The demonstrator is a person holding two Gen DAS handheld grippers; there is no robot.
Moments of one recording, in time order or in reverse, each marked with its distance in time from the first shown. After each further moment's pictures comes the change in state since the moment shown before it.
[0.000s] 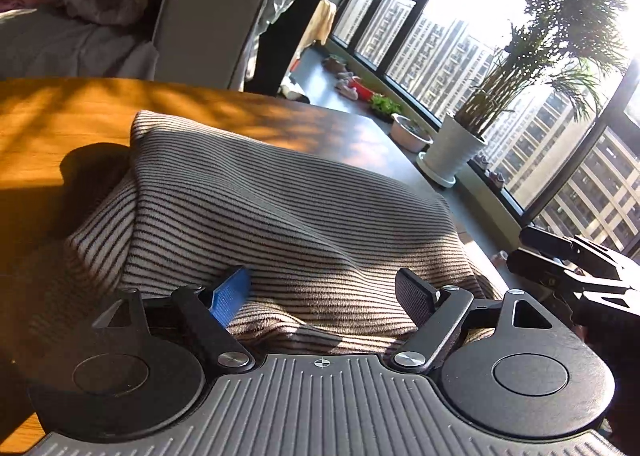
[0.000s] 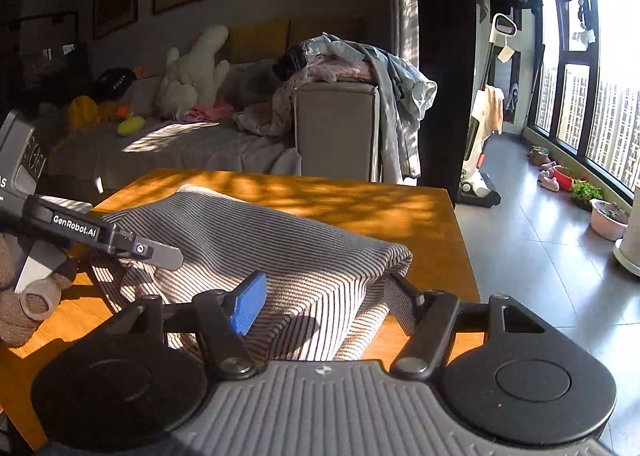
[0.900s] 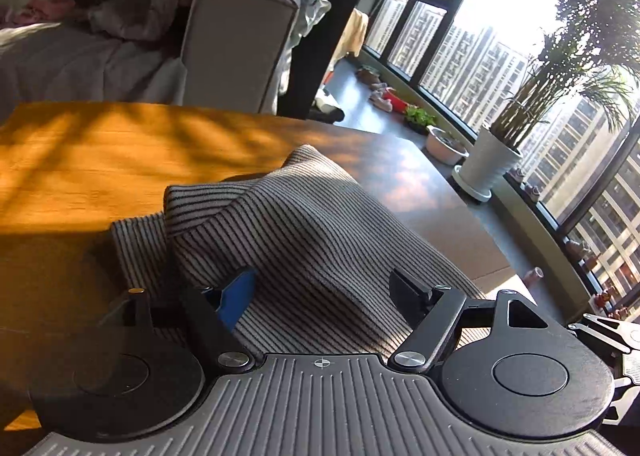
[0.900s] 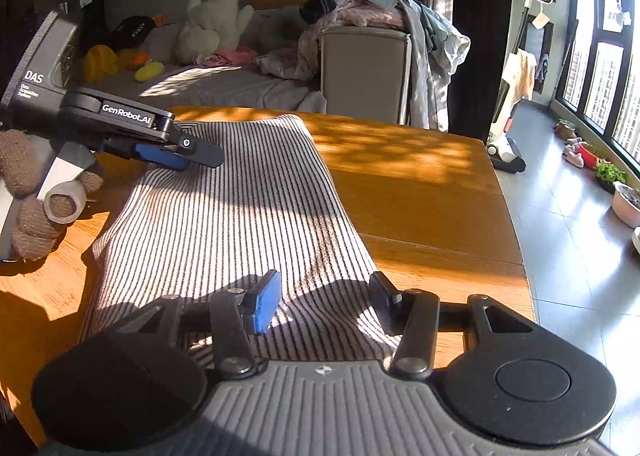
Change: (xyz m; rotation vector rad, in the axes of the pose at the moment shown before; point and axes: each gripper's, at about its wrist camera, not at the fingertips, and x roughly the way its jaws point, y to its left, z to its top) left arm 0.010 0.004 0.029 -0.006 -0.031 0.105; right arm 0.026 0.013 -0.025 -0.059 0.147 0.079
